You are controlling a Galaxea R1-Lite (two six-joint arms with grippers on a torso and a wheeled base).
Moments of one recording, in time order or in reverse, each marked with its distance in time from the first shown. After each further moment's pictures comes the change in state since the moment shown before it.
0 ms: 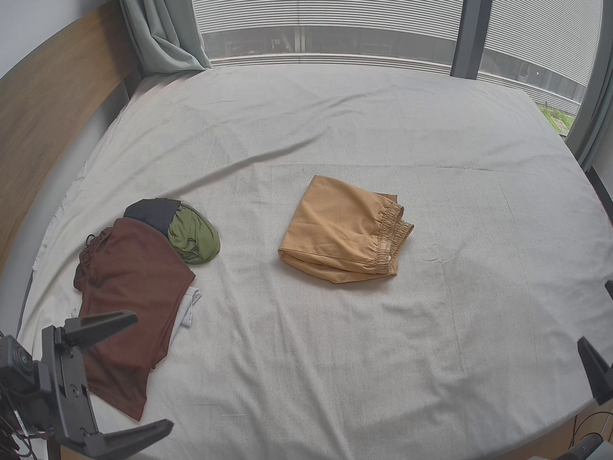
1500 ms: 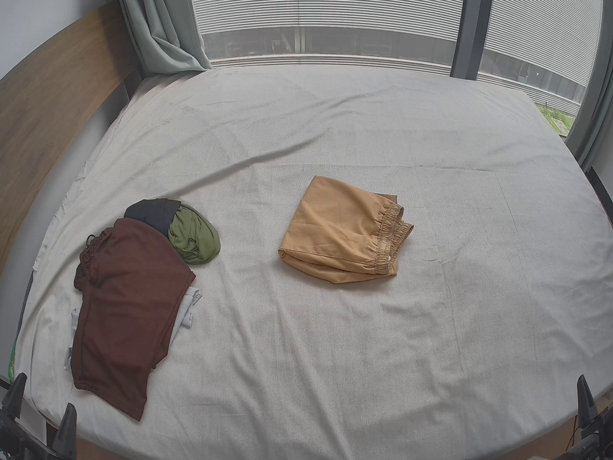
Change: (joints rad) left arm 0.449 -1.000 0.000 1.073 0.519 0.002; right arm -0.030 -0.553 0.000 0.699 -0.455 -0.066
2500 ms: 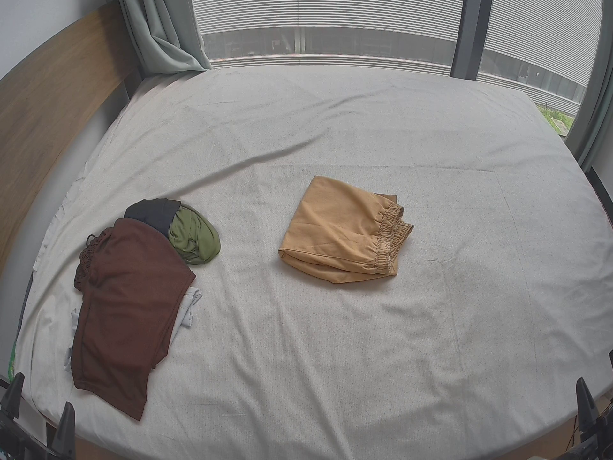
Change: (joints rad) left arm 0.002 -0.011 0.000 0.005 0.042 0.018; right arm -0.002 0.001 0.000 -0.001 0.063 0.139
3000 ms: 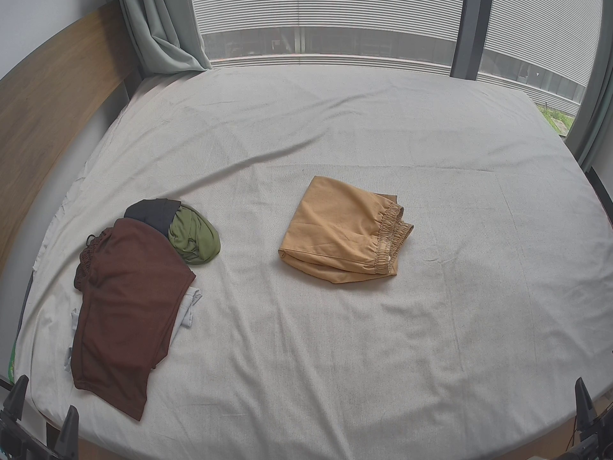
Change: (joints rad) left arm 0.000 0.000 0.000 0.011 -0.042 -0.014; right arm -0.001 0.001 0.000 0.001 -0.020 -0.108
